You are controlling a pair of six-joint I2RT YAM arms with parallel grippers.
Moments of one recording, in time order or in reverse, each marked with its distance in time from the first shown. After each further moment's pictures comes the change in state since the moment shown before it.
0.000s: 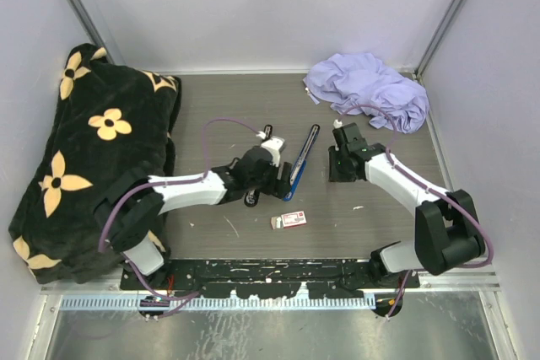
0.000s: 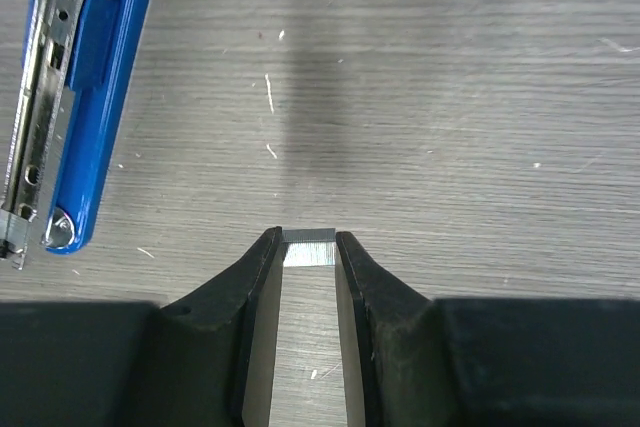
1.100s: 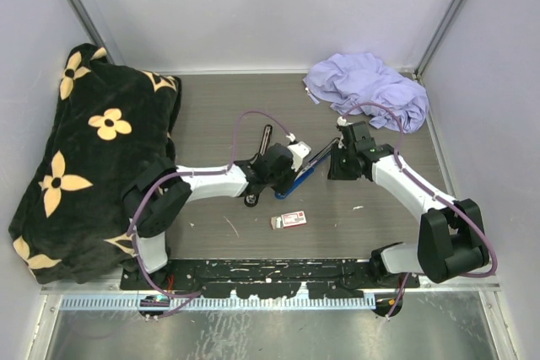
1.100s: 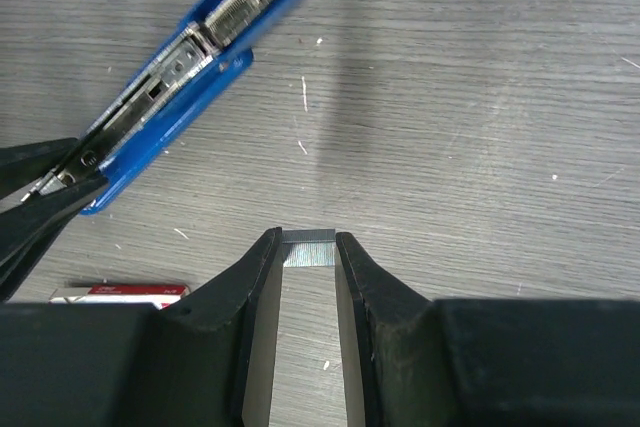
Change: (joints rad) left arm -0.076 0.264 0.245 -0.081 -0.019 0.293; right arm -0.084 -0.075 -0.008 0.013 -0.121 -0.035
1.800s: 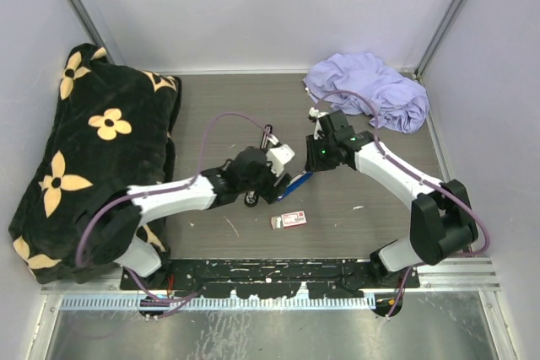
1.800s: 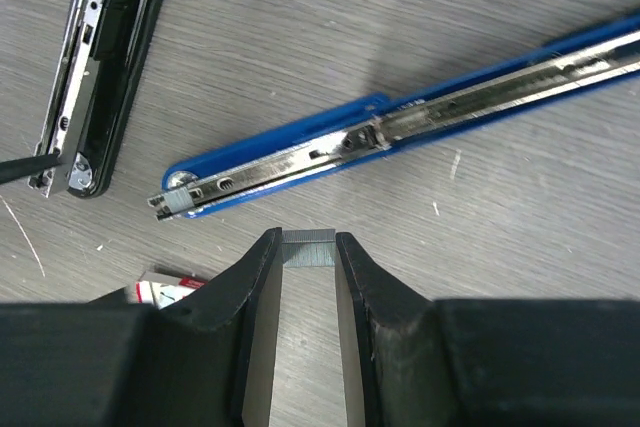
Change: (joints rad) left arm 0.013 -0.274 -0.215 0.041 0.053 0.167; right arm 0.133 0.104 0.156 0.002 -0.086 -0.038
